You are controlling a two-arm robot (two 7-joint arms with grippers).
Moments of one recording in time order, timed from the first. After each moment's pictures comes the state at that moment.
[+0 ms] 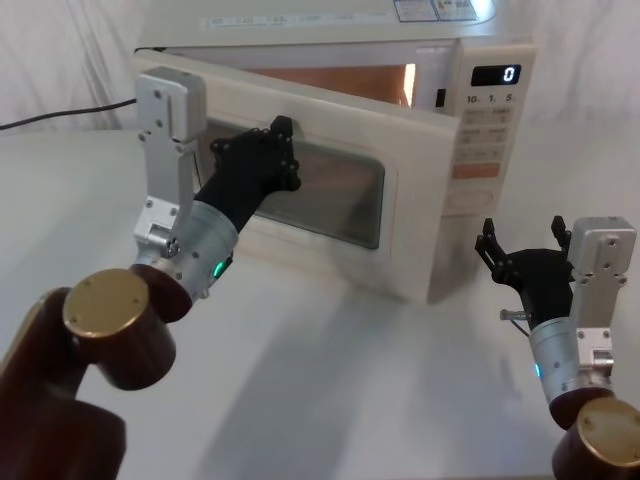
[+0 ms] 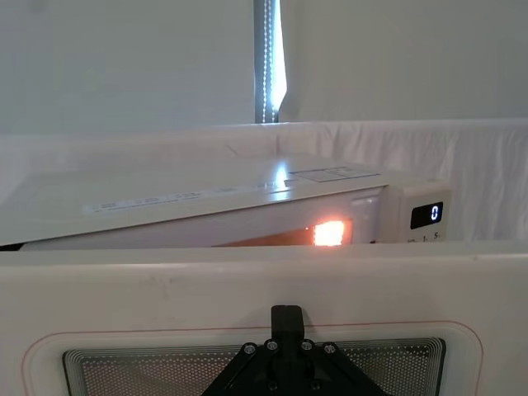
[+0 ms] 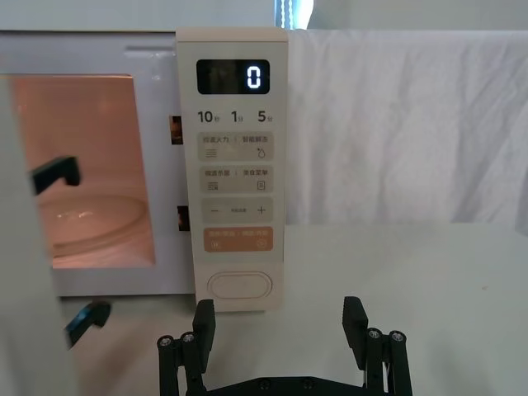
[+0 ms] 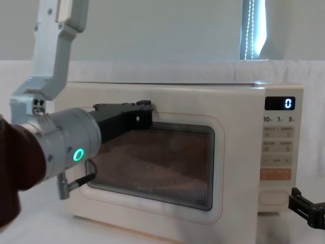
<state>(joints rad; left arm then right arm) -0.31 0.14 0.28 -1.57 -0.22 0.12 -0.20 0.08 -0.08 -0.05 -1.40 -0.07 -0.20 -0.05</state>
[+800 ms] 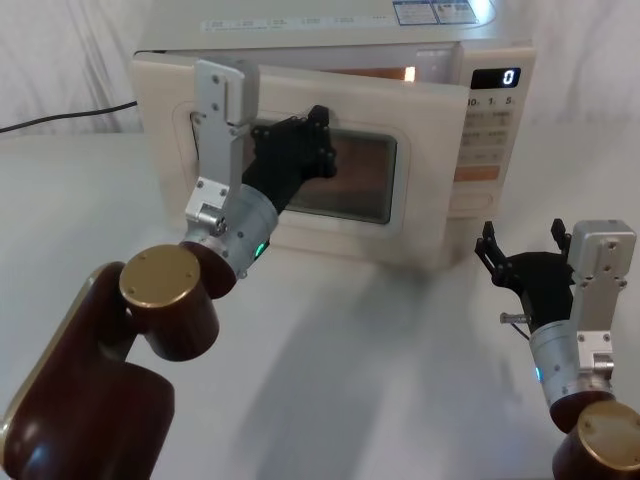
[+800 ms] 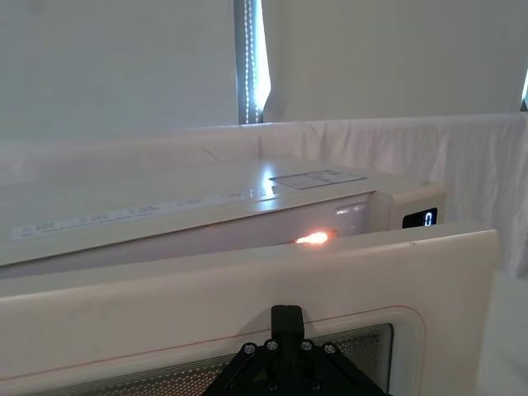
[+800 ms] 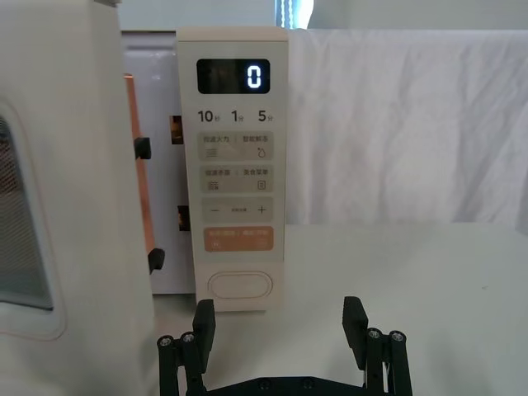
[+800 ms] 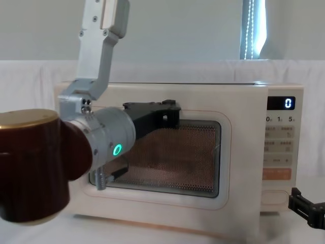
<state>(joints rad) -0.41 0.07 0.33 -1.41 -0.18 0.08 -0.20 0.08 -0.08 -0.05 -1.40 -0.07 -0.20 -0.05</state>
